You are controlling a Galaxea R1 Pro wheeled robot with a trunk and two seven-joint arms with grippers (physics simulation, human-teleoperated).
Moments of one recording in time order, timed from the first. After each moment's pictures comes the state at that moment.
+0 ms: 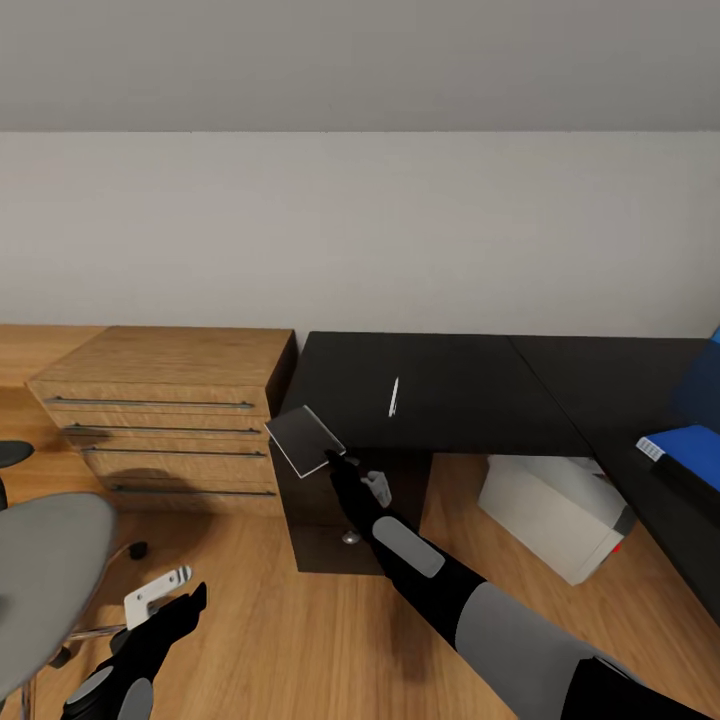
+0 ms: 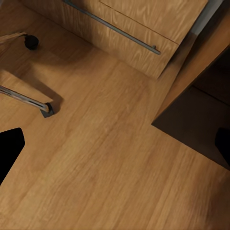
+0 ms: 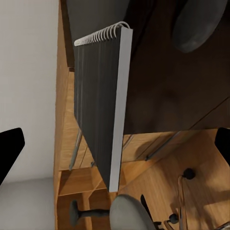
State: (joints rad) left arm 0.01 -0.08 0.18 -1.60 0.31 0.49 0.30; right arm -0.80 0.15 0.88 -0.69 -1.88 -0.19 0.03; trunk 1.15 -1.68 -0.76
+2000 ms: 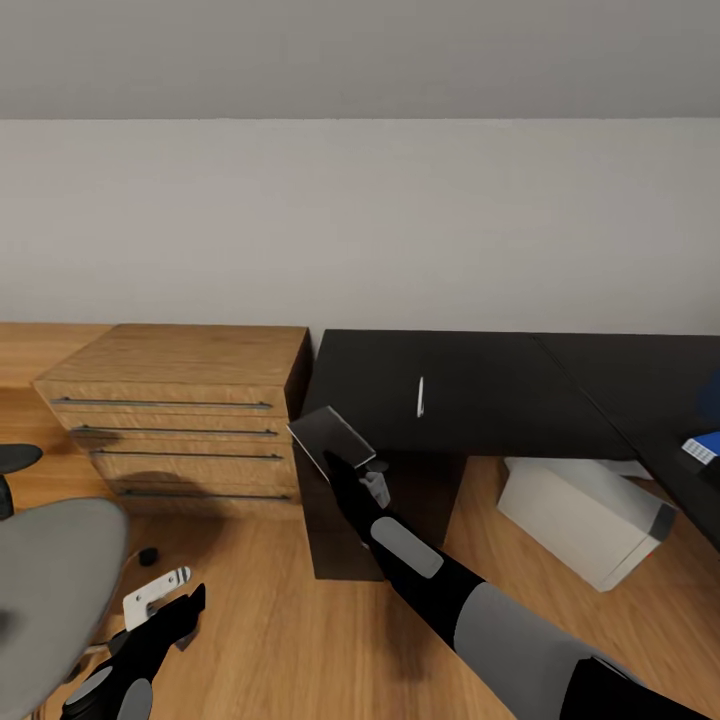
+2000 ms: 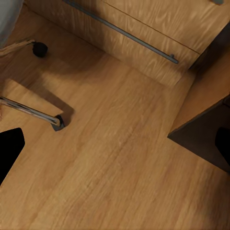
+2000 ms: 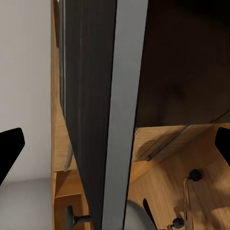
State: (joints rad) left arm 0.01 -0.08 0.19 -1.60 0.31 0.49 0.30; right arm -0.80 0.16 0.88 -0.69 -1.88 -0.19 0.03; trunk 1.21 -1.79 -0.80
